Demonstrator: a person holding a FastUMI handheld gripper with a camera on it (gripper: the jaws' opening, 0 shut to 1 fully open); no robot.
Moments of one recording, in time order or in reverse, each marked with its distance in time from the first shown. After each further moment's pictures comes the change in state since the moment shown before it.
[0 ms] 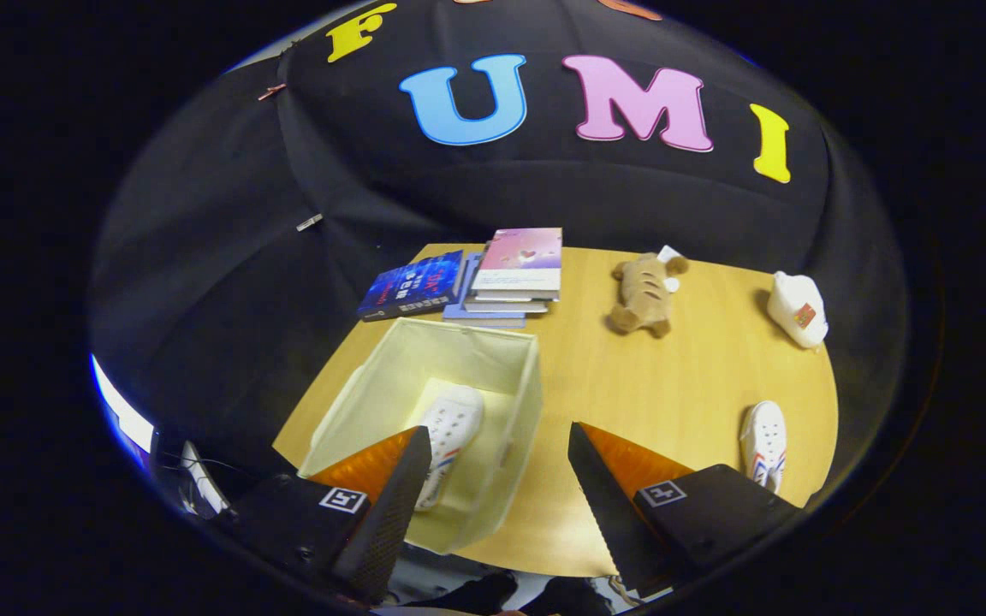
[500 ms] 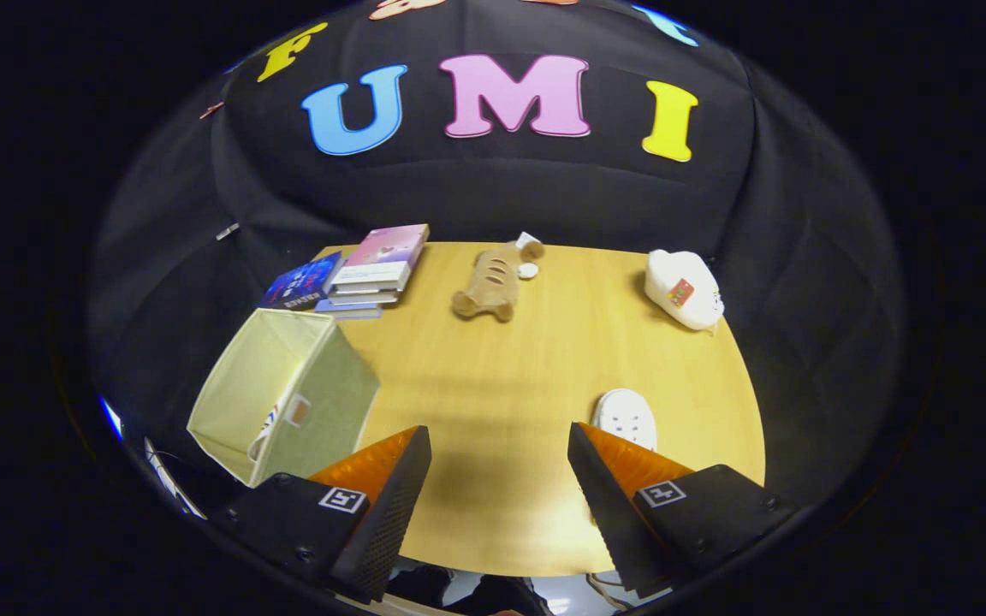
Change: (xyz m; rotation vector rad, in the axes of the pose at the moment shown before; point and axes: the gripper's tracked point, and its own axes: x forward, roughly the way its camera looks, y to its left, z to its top) arm -0.042 -0.206 -0.038 0.052 0.015 -0.201
